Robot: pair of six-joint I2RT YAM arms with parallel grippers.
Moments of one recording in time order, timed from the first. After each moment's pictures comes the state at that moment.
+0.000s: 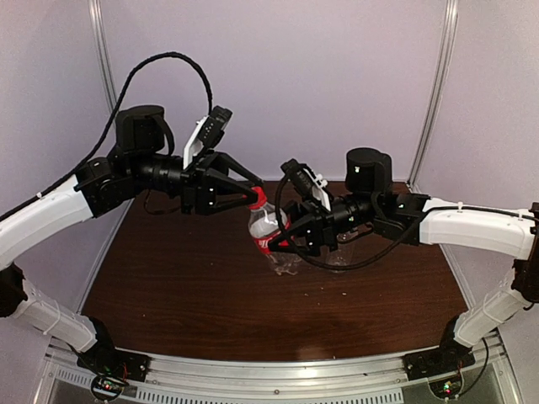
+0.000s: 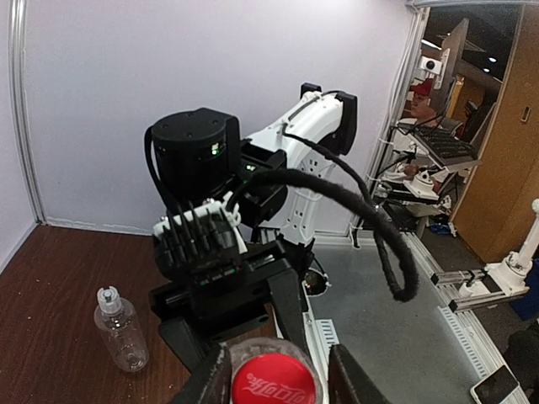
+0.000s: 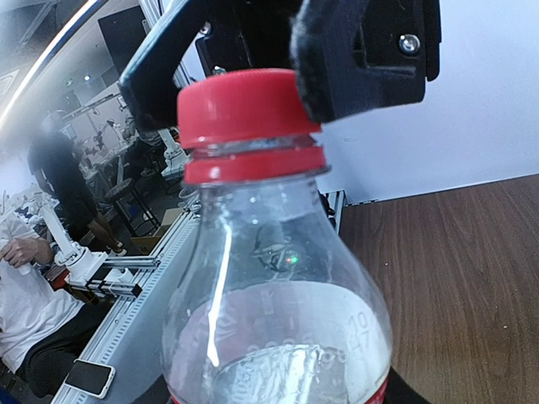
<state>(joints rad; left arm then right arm) -0.84 1.31 1.34 -0.19 0.91 -0.04 0.90 1.45 1.14 0.16 -0.98 0.22</state>
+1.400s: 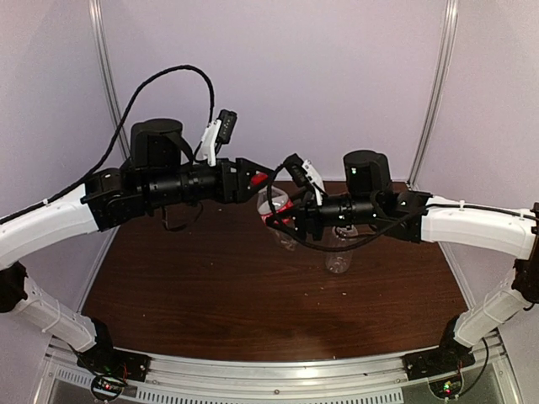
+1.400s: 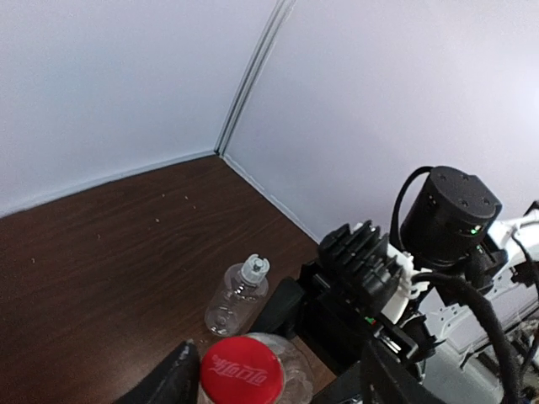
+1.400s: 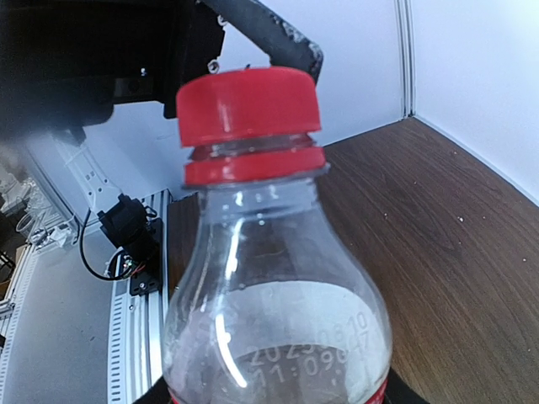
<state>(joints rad) -0.99 1.33 1.31 -0.18 0.04 -0.45 0.88 1.44 1.15 0.02 -0.44 0.11</state>
